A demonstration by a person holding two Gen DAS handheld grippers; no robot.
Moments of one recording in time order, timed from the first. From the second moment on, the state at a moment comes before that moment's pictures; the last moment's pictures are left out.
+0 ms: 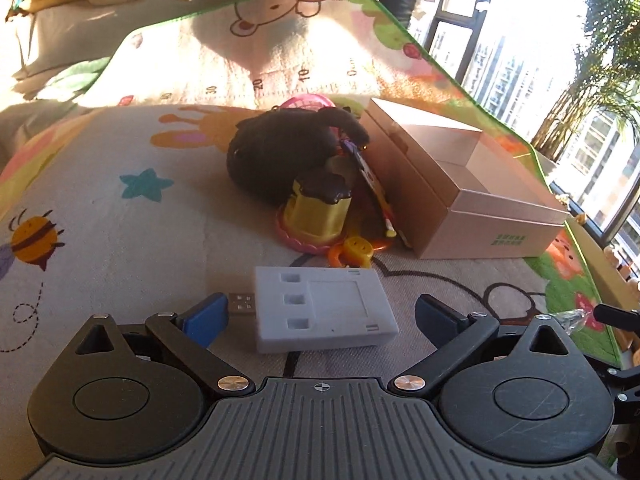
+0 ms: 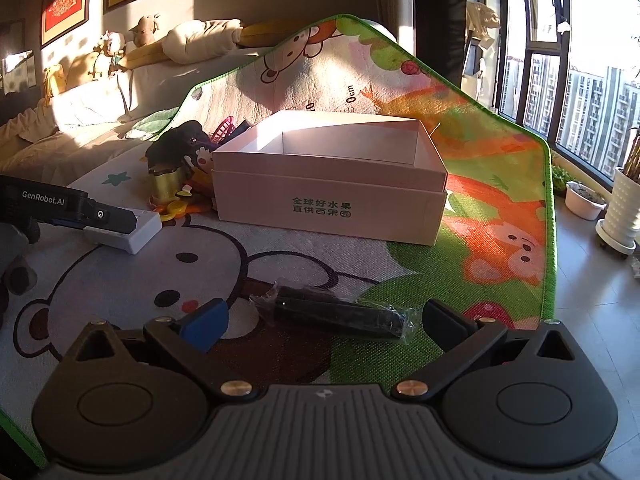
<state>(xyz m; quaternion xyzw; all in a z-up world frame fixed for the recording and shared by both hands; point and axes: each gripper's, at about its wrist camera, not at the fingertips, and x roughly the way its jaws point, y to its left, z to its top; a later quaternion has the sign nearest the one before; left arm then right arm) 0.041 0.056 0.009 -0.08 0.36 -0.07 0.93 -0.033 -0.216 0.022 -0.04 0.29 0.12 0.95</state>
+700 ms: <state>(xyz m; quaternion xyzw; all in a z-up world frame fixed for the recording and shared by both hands) 0.018 -0.016 0.002 0.10 0.35 -0.21 0.91 -0.019 -0.222 0.016 -0.04 0.33 0.09 0.94</state>
